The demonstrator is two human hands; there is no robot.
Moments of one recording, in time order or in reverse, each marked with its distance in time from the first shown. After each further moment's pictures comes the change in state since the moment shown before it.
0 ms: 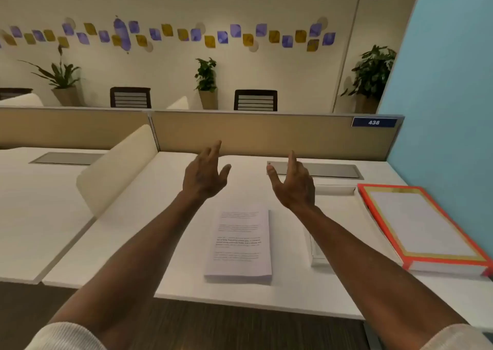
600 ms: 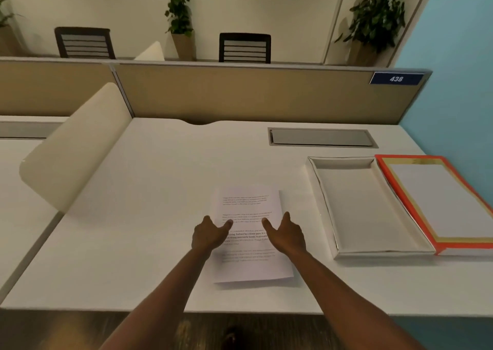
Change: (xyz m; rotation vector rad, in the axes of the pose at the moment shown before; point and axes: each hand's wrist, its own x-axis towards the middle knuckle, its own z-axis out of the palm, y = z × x) left_hand -0.055 -0.111 0.187 -0.398 -0.618 -0.770; right_hand -0.064 0.065 0.189 0.008 -0.649 0.644
